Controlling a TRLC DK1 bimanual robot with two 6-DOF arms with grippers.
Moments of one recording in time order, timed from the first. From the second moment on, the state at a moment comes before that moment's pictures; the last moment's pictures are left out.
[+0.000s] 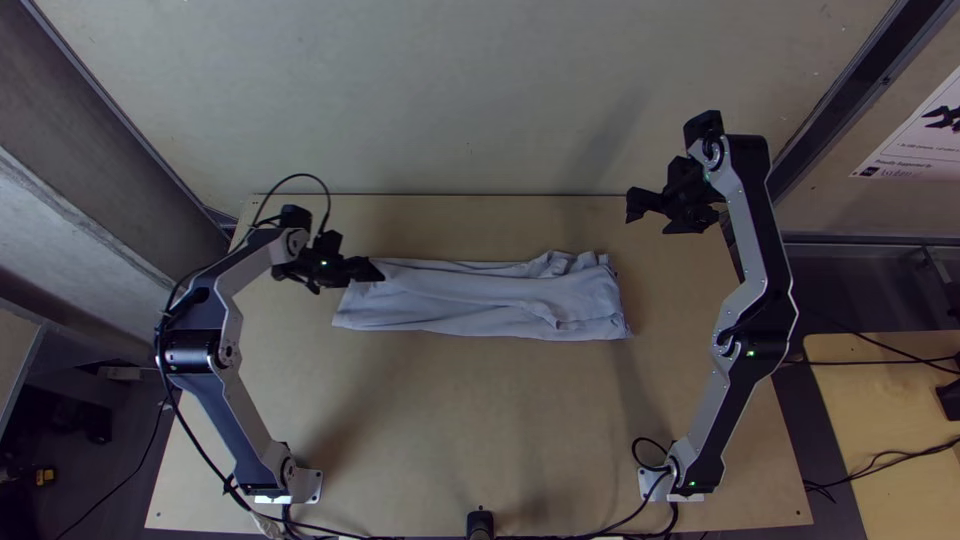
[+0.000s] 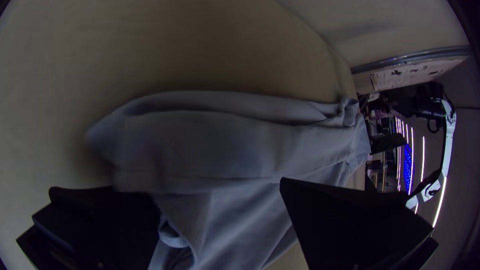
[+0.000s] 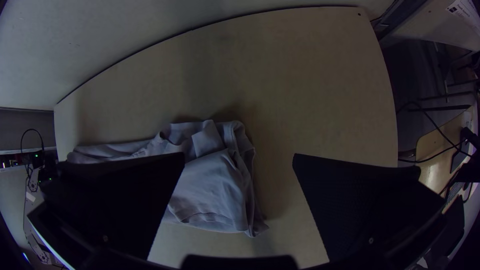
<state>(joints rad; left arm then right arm) 0.03 1.96 1.43 -0.71 0.66 0.08 0.04 2.09 2.29 -1.46 -0.14 0.21</state>
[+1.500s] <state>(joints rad) 0.32 1.77 1.62 -1.00 -0.10 0.39 0.00 1.96 2.10 -1.38 -0.12 0.21</state>
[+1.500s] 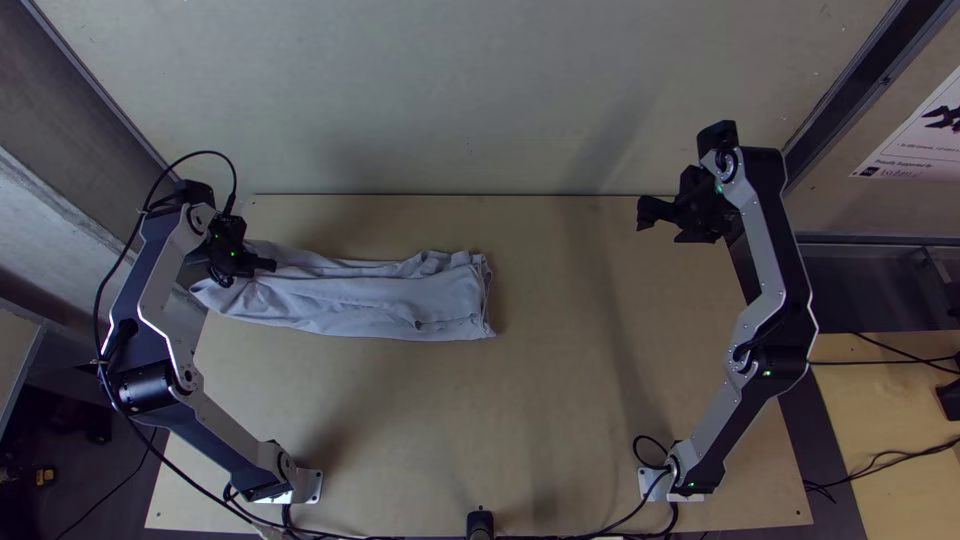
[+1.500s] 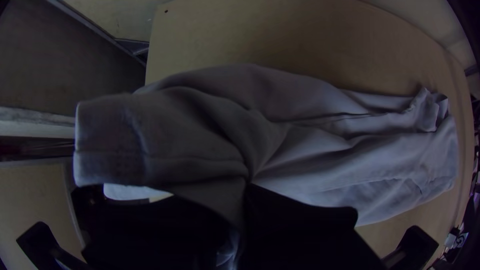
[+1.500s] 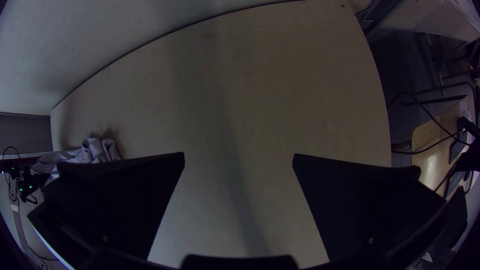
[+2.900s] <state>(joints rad) -0.57 2.12 2.19 -1.42 -0.25 -0.08 -0.01 1.85 1.95 -1.35 -0.12 0.19</state>
